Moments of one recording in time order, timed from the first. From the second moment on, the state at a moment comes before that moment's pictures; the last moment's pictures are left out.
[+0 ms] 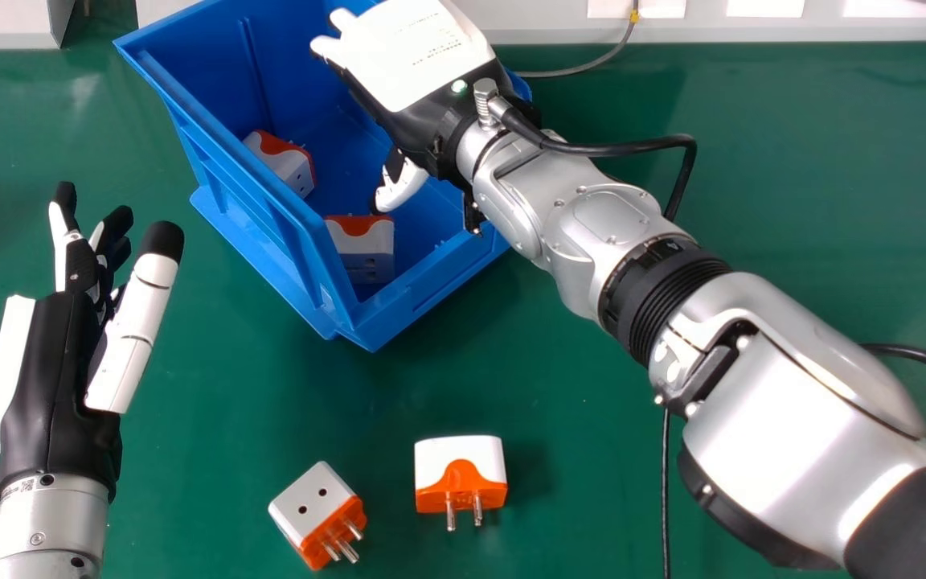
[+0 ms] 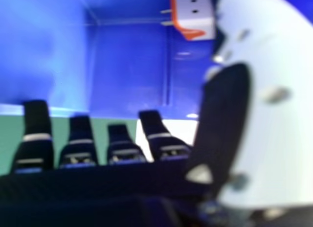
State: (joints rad) left arm 0.29 0.16 0.24 -0.36 0.00 0.08 -0.05; right arm -1.27 0.07 0.75 1.32 -0.88 -0.04 -0.23
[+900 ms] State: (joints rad) left arm 0.28 0.17 0.24 -0.36 0.00 0.09 -0.05; right arm -0.69 -0.24 0.58 0.37 -0.85 -0.03 -0.23
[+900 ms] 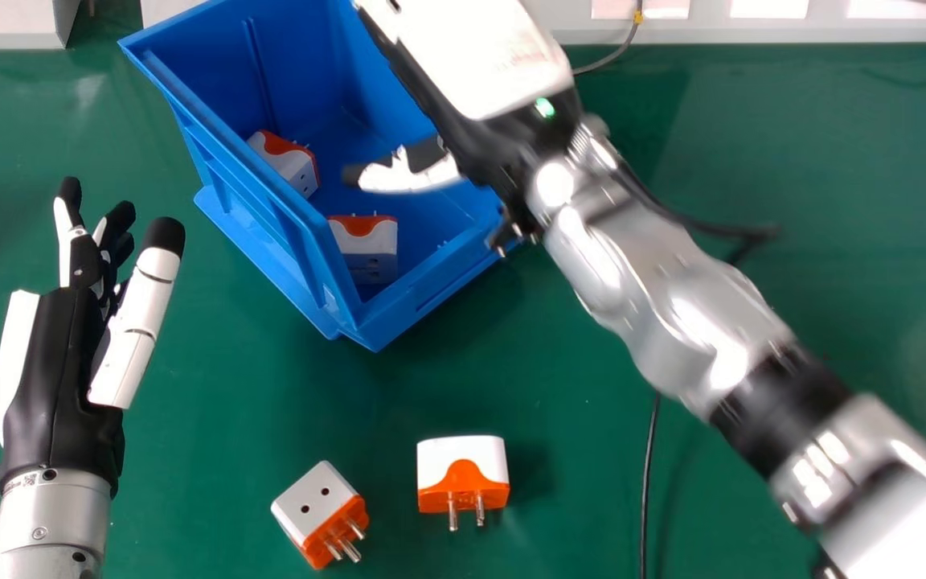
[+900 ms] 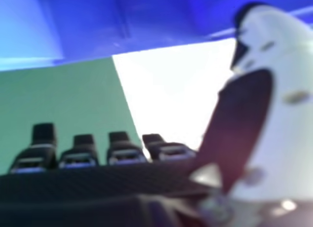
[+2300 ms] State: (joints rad) left arm 0.26 0.17 0.24 -0.29 0.00 0.04 -0.04; right arm 0.21 -0.46 0.40 -0.27 -0.84 -0.23 0.12
